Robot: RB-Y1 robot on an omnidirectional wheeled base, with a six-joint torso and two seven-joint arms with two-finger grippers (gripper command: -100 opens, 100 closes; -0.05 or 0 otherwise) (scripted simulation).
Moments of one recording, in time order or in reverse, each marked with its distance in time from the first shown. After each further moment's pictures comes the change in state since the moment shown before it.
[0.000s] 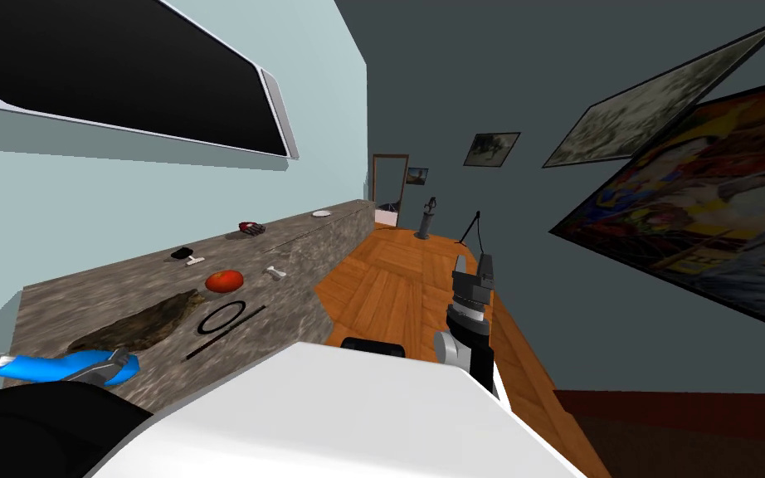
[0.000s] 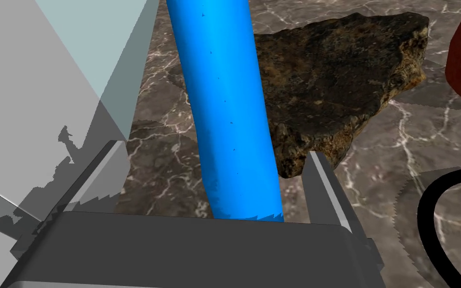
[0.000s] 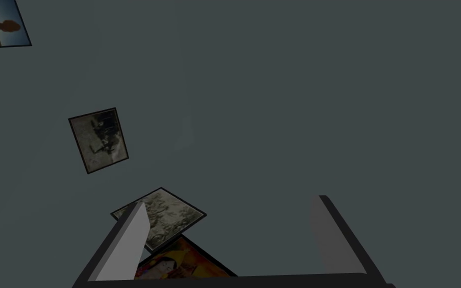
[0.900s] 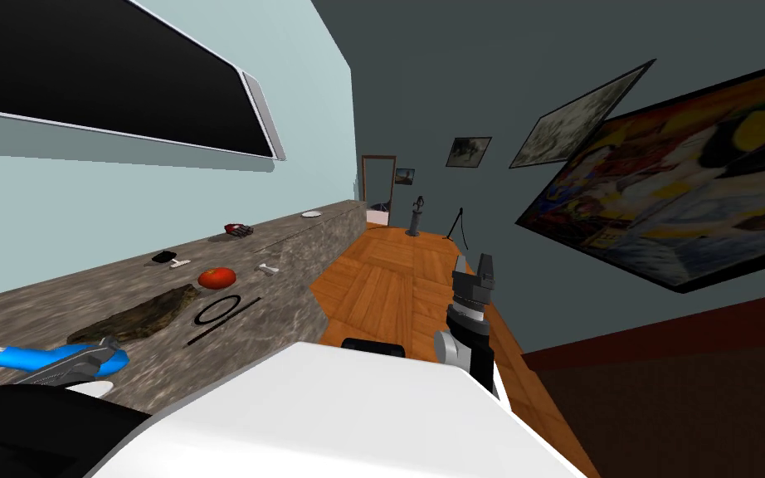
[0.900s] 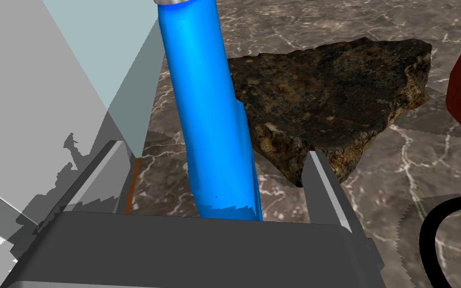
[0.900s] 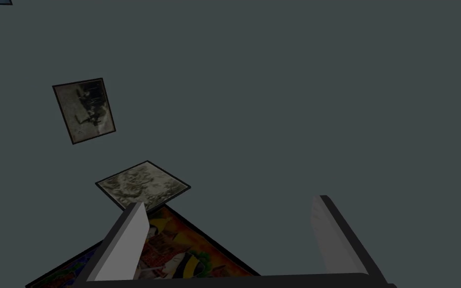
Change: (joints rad) left arm -0.209 0.144 0.054 0.299 -0.040 -0.016 0.011; right arm 0.001 0.000 0.000 0.000 0.000 0.000 0.000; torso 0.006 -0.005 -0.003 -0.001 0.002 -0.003
